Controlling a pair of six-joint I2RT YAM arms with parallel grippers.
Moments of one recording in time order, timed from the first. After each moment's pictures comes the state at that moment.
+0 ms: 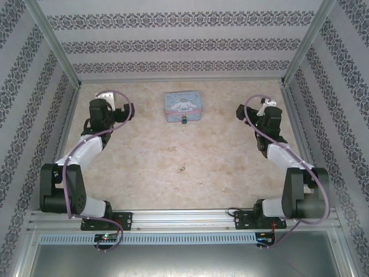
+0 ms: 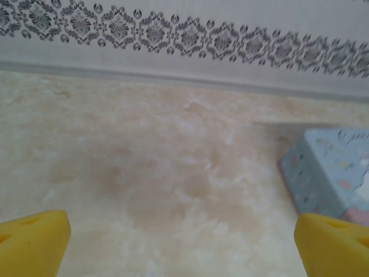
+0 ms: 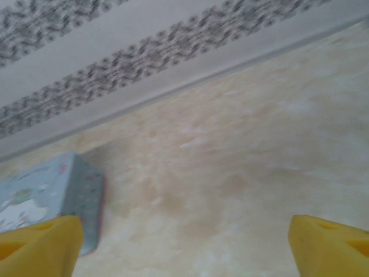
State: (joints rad) left arm 0.02 1.45 0.91 0.10 0.11 -0.19; right arm -0.03 1.40 0.72 0.30 -0.20 0.43
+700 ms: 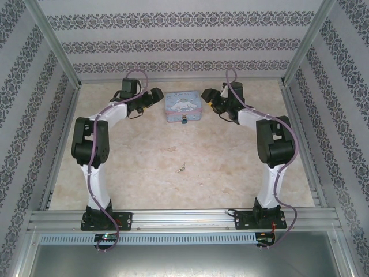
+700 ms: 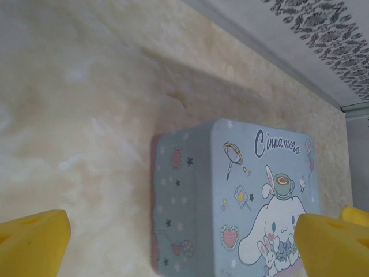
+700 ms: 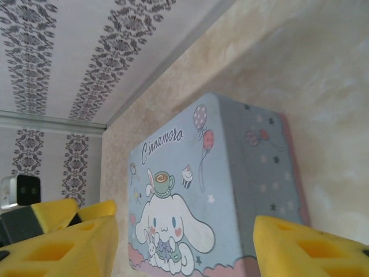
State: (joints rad) left arm -0.14 2.06 1.51 -0.16 0.41 -0.66; right arm 0.19 2.03 1.31 0.22 -0.55 0.94
